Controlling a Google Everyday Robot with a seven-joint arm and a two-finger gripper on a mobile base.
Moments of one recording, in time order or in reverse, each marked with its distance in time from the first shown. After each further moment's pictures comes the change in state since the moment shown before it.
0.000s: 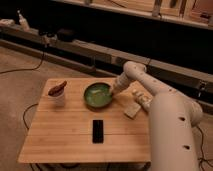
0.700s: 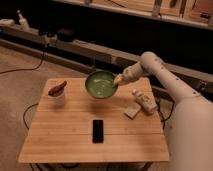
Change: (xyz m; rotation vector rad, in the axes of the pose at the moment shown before) arm -0.005 -0.025 -0.105 0.237 0.072 -0.006
